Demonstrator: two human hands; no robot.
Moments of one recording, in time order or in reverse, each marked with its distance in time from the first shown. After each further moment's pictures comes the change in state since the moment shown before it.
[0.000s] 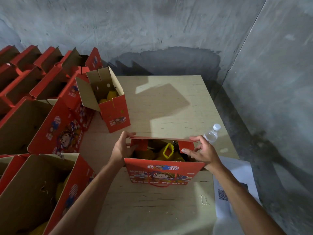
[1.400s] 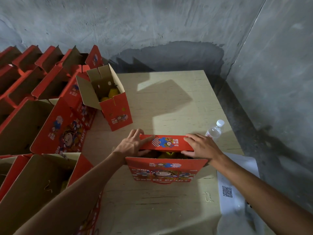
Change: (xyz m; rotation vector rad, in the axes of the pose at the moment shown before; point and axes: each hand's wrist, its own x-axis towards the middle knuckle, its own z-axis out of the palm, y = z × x) left_hand 0.025 0.014 0.002 0.927 -0.536 0.366; right_hand 0.031 -0.008 0.004 -1.019 -0.141 -0.651
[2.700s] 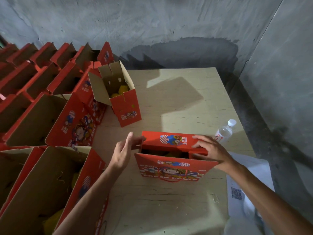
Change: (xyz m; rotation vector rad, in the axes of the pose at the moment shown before) left_hand -0.078 0.025 -0.008 -1.243 0.458 -0.399; right_hand -0.026 0.002 0.015 0.606 -0.037 0.168
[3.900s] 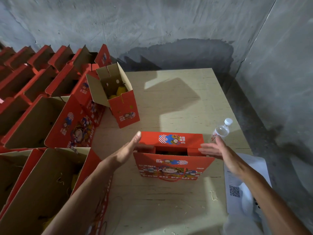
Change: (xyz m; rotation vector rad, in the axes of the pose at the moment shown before) left_hand 0.016 0.024 -0.006 0.154 -0.530 -0.240; right_hand -0.047 -0.029 -0.036 0.693 -0.131 0.467
